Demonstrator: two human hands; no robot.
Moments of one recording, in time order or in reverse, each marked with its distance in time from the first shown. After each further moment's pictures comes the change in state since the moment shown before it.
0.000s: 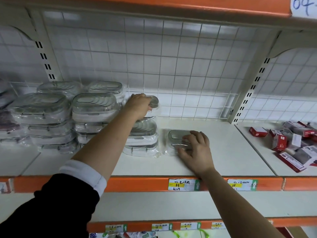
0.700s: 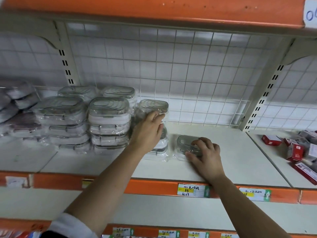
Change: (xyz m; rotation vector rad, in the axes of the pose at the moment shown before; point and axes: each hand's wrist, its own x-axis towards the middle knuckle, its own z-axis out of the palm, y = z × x) left_hand -0.088 0.020 0.028 -0.223 0.385 0.103; right_hand 0.001 0.004 0.003 -0.002 -0.044 0.031
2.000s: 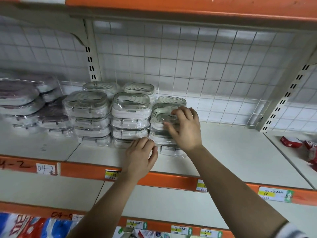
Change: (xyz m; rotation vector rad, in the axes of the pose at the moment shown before) left_hand -0.114 -0.046 -0.006 0.099 0.327 0.035; right_hand 0.054 -0.141 0.030 0.005 0.105 -0.272
